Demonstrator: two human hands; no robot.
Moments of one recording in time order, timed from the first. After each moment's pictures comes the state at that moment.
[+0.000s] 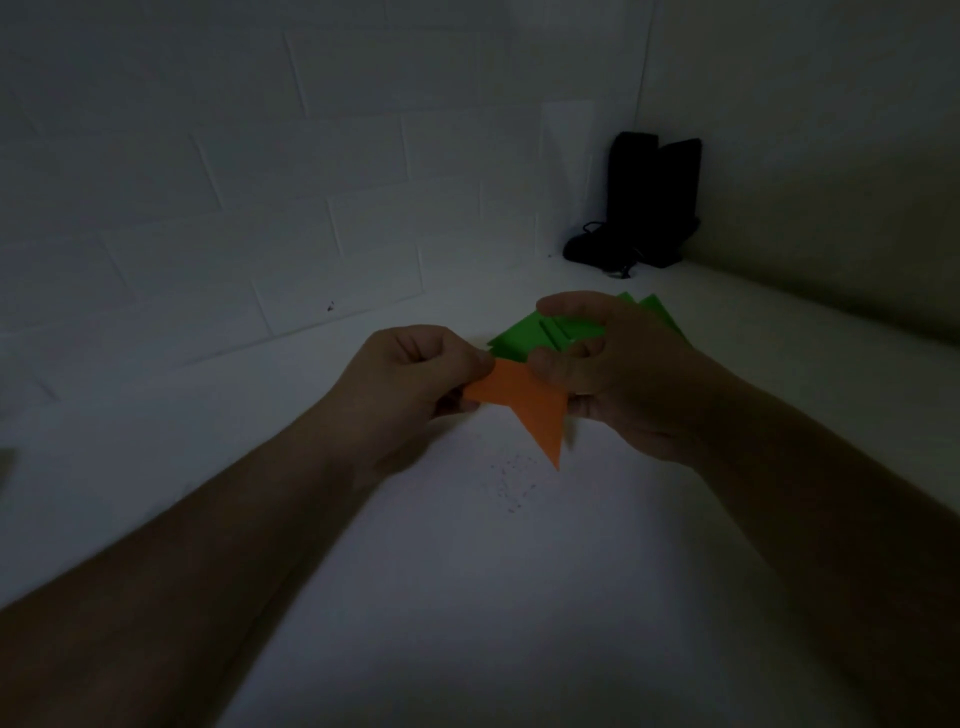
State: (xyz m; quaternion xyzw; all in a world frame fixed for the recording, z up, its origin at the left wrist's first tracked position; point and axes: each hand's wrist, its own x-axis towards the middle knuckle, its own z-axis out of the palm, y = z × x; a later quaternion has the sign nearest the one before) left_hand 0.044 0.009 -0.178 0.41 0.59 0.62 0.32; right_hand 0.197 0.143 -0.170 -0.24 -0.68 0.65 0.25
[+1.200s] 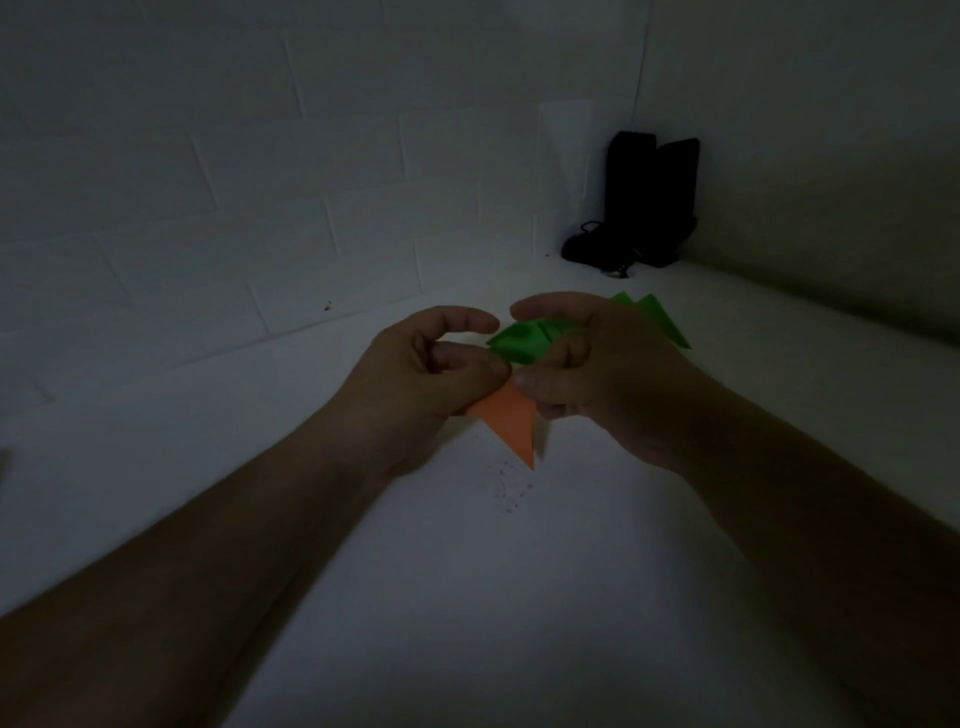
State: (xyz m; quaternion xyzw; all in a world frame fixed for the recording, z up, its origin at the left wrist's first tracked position) left_hand 0.049 0.010 -0.181 0.43 0.57 0.62 0.31; right_hand 0.198 0.136 -0.170 -0.20 -0.76 0.56 0.26
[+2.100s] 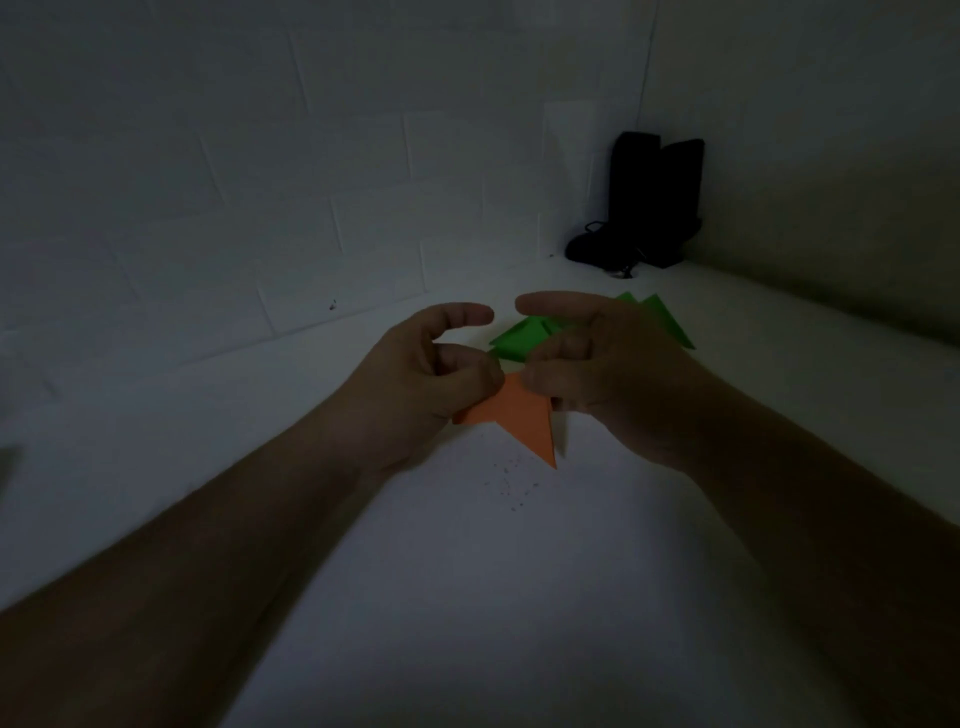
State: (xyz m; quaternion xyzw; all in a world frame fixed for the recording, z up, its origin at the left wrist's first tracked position) left_hand 0.042 0.004 -0.176 0.46 0.60 0.57 0.31; right_hand 0.198 0.131 -0.165 -0.22 -0.76 0.56 0.25
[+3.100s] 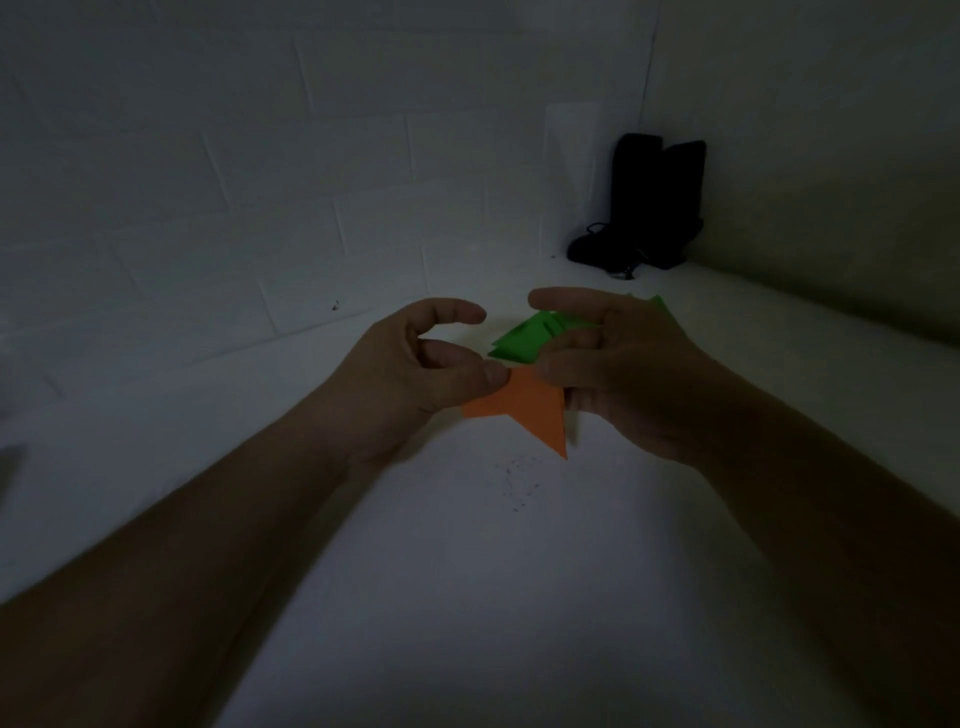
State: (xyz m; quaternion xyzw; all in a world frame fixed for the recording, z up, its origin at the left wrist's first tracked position) left_hand 0.039 0.000 -0.169 0.43 0.60 0.60 0.32; right_hand 0.198 0.142 -0.168 -0.20 -0.70 0.64 0.25
